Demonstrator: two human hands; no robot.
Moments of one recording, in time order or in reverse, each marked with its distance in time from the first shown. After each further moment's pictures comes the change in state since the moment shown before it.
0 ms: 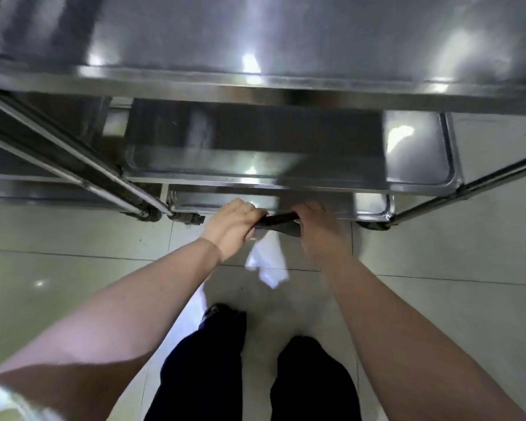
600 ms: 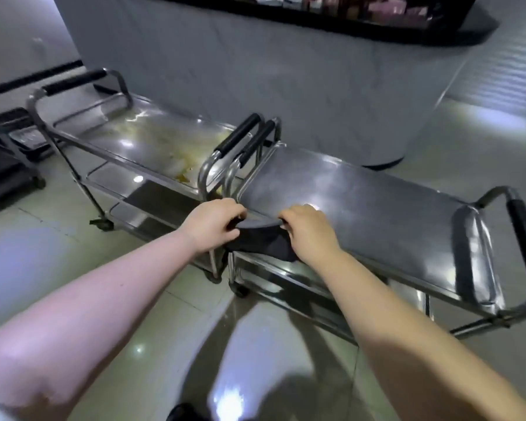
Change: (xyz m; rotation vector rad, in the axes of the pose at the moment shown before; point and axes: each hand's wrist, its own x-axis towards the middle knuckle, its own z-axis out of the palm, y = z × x) left_hand -0.228 0.091 -0.425 0.121 0.388 -0.329; right_hand -0.093 -0.319 -0.334 -0.201 0.187 -0.668
